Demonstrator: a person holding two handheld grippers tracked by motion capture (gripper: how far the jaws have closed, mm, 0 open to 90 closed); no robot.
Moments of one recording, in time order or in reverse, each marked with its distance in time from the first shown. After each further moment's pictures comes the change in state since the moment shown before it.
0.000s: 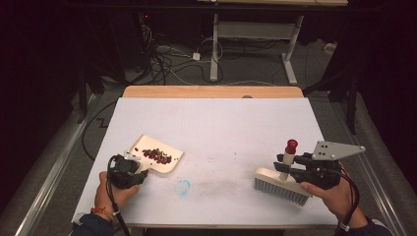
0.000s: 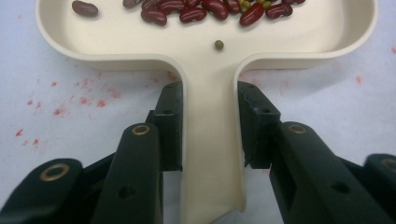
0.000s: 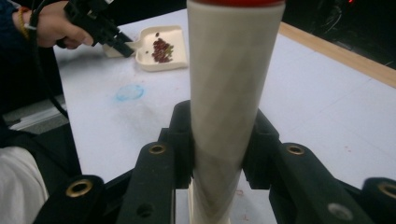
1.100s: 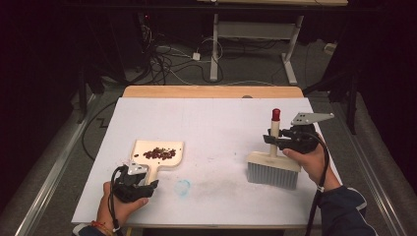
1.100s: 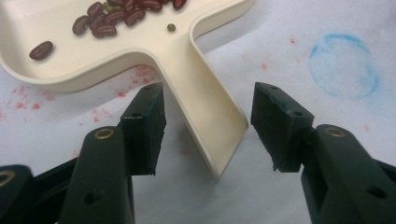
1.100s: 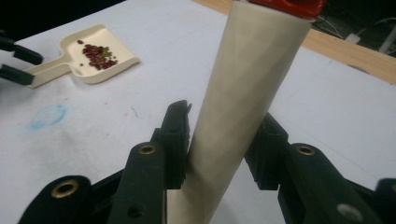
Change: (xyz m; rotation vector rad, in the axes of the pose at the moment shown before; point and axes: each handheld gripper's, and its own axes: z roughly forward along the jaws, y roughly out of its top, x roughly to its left) left arm -0.034 -0.021 -0.017 -0.096 -0.056 0.103; right arm -0.076 0.014 0.063 0.062 -0.085 0.116
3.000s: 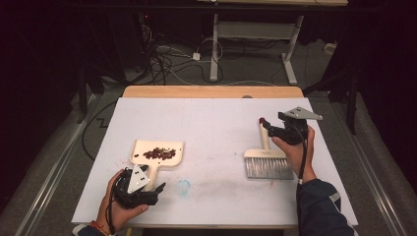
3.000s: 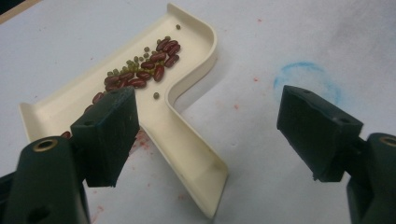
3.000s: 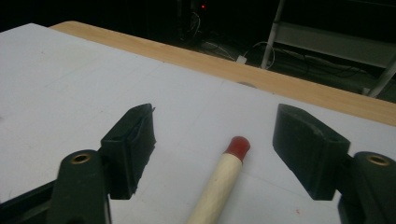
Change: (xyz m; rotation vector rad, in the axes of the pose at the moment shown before) left arm -0.017 -0.007 -0.009 -0.219 0.028 0.262; right arm -0.021 -0.007 0.042 -0.143 -0.411 0.102
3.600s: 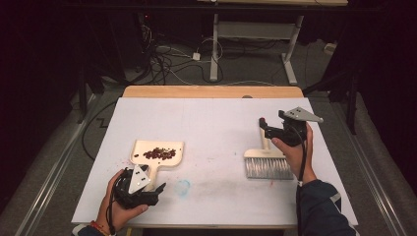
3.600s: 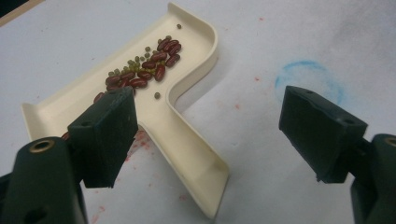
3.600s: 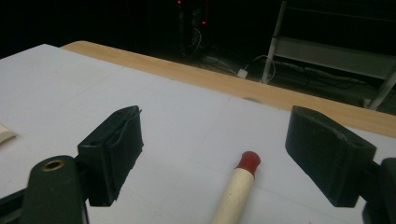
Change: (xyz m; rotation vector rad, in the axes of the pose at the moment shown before) left arm -0.001 0.000 0.001 0.001 0.009 0.007; right arm 0.013 0.006 -0.008 -0.060 0.000 0.016
